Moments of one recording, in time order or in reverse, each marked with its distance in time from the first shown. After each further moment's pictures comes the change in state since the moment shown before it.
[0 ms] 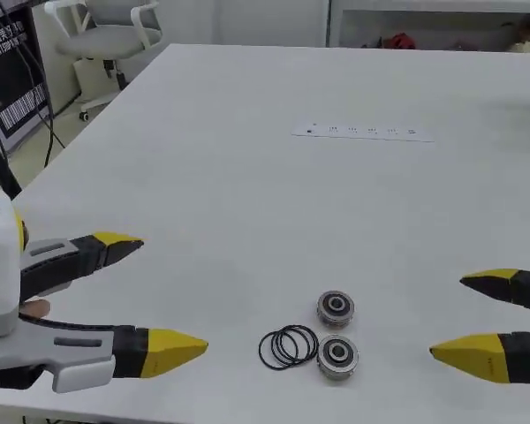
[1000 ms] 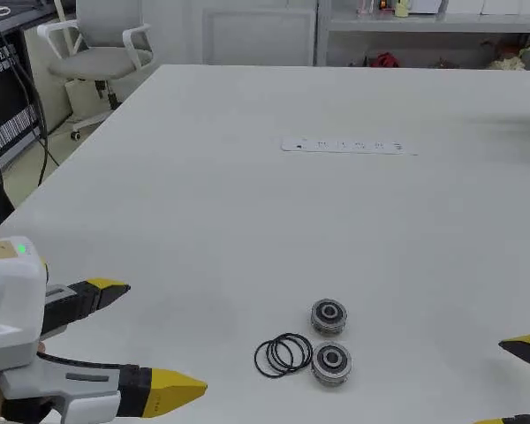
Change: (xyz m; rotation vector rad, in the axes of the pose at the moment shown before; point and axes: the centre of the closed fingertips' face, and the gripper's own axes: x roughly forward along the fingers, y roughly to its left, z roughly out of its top) left arm 0.009 -0.012 -0.035 -0.103 0.089 -0.013; right arm -0.010 -0.006 -0.071 0.079 0.153 -0.135
